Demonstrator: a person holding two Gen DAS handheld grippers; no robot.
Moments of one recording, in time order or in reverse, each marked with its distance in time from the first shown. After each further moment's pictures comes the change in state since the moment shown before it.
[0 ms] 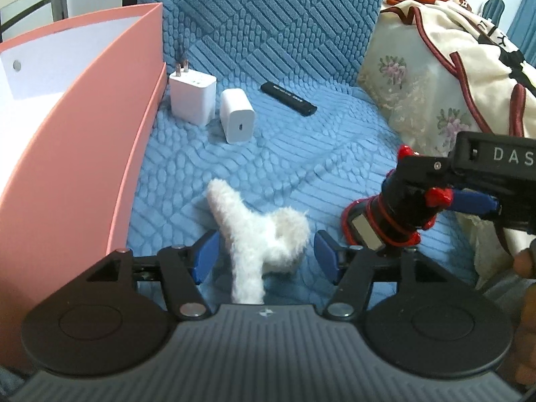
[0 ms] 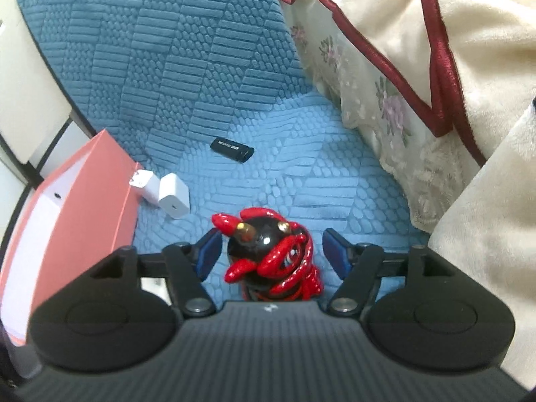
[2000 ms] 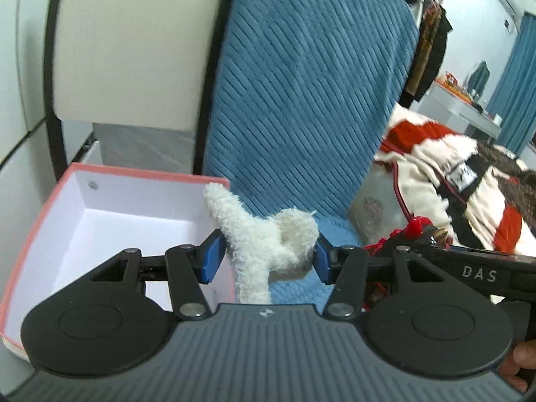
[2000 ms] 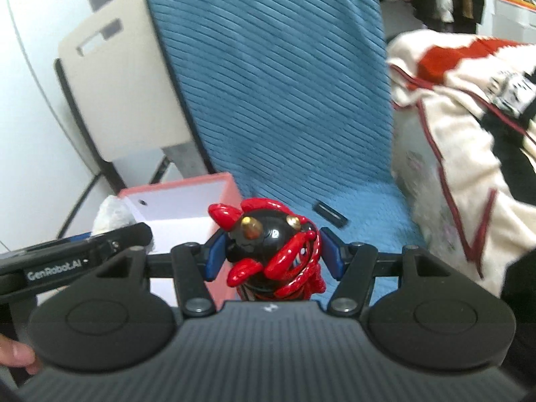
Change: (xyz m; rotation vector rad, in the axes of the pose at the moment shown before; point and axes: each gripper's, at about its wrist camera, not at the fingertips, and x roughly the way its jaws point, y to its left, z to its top) left arm -0.225 0.092 0.121 -0.065 -0.225 -0.060; right arm -0.132 0.159 0.058 -0.266 -0.096 0.090
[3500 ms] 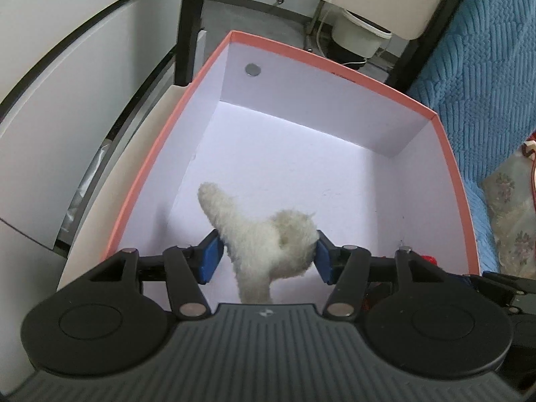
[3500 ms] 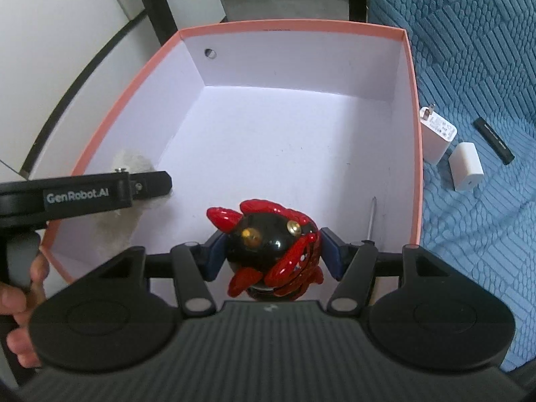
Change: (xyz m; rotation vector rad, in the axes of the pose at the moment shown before) left arm 0.080 0.238 -0.055 -0.230 0.294 0.205; right arm 0.184 0.159 -0.083 -0.177 0.427 0.069
